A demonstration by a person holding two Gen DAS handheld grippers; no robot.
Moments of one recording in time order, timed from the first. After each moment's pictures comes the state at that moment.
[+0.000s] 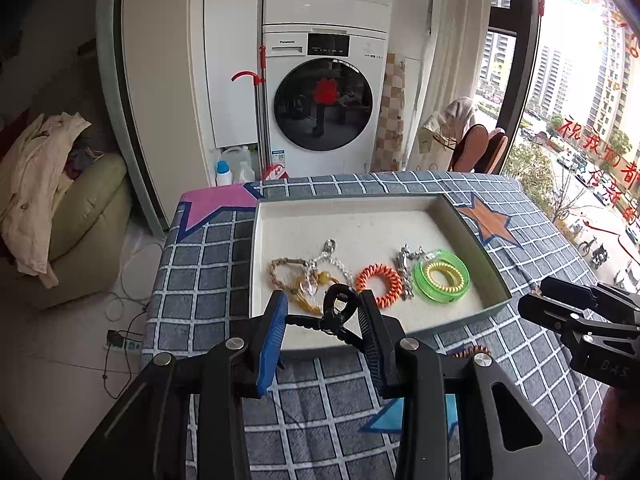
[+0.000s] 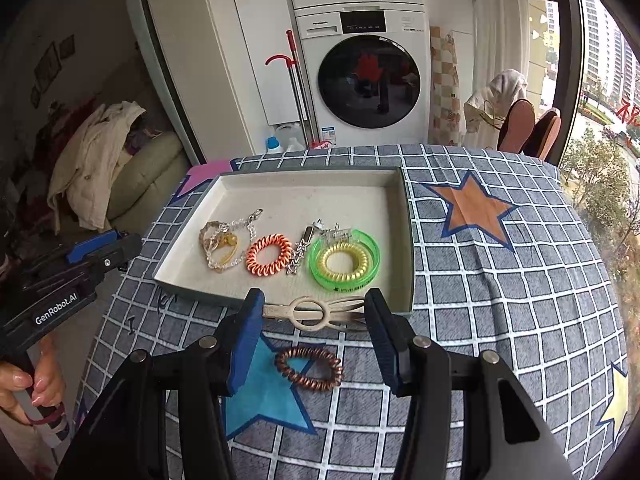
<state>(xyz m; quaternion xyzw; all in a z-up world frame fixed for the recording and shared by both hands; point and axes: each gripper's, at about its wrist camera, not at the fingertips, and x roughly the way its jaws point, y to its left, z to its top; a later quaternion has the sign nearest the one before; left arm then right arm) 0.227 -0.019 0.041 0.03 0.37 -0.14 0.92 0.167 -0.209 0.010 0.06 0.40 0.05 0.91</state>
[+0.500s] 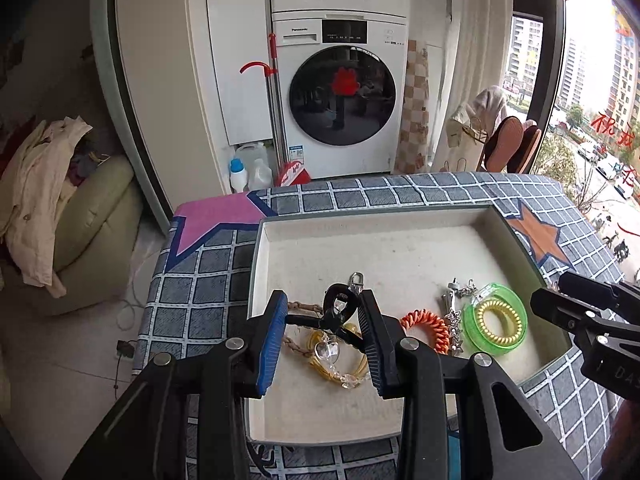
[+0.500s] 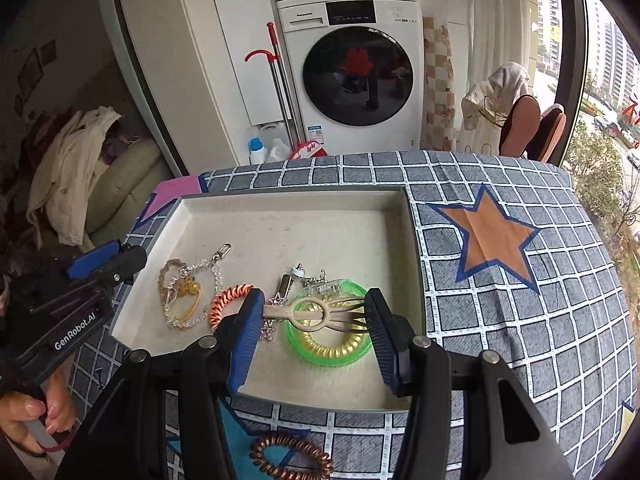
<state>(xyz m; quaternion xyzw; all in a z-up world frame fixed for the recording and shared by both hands) 0.299 -0.041 0.005 0.05 0.39 -0.10 0.92 0.247 -0.214 -0.015 0.07 0.41 0.02 0.91</state>
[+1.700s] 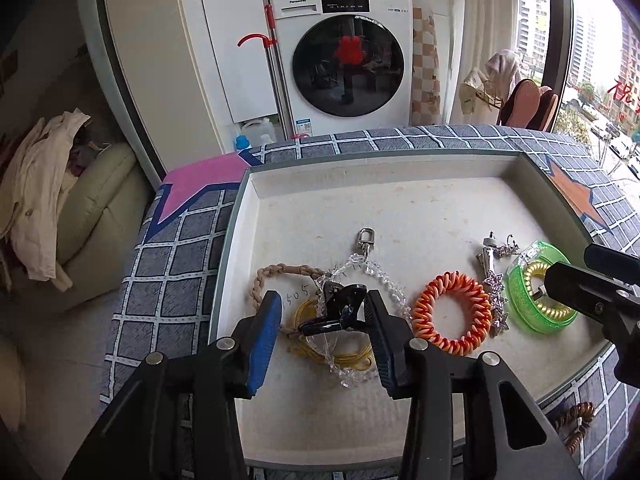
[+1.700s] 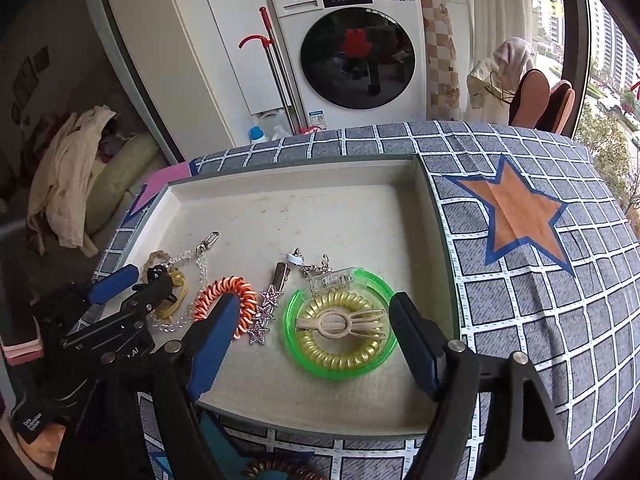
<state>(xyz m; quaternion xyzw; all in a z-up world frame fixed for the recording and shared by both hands) 0.309 -0.056 -0.045 0.08 0.41 -0.07 0.90 0.262 -0.217 -0.046 0.10 0.43 0.03 0.90</state>
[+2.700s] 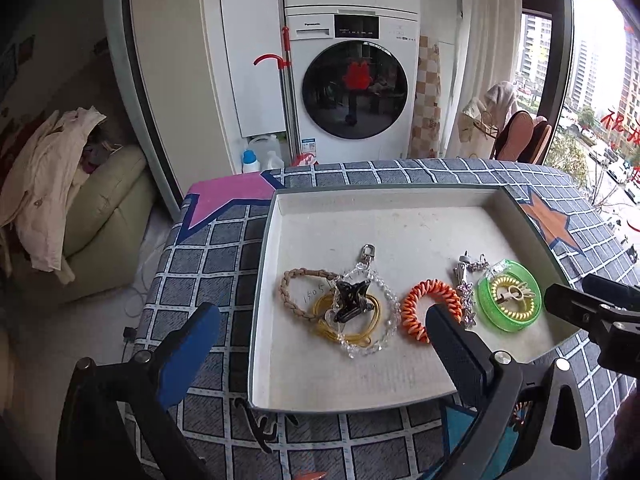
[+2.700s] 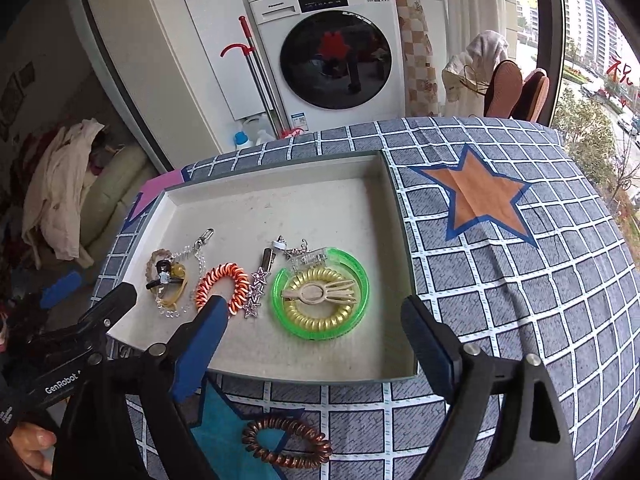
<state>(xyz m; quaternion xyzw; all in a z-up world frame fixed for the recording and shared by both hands) 0.275 -0.035 -0.011 0.05 0.39 -0.07 0.92 0.231 -0.228 -0.030 0.12 0.43 0.00 0.90</state>
